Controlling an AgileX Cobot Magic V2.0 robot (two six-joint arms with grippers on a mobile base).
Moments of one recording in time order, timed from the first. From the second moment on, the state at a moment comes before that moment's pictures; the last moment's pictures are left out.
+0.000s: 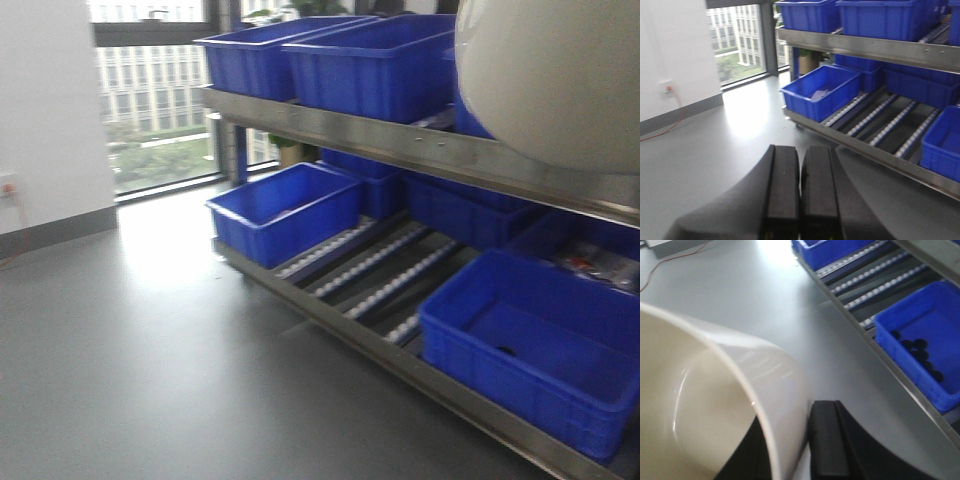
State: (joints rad) left arm -0.10 -0.01 0.01 0.00 0.16 0.04; right arm 0.30 0.77 -0.77 0.07 0.56 0.10
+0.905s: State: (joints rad) left arm -0.10 -0.01 0.01 0.00 0.16 0.04; right arm 0.30 0.77 -0.77 0.07 0.56 0.10
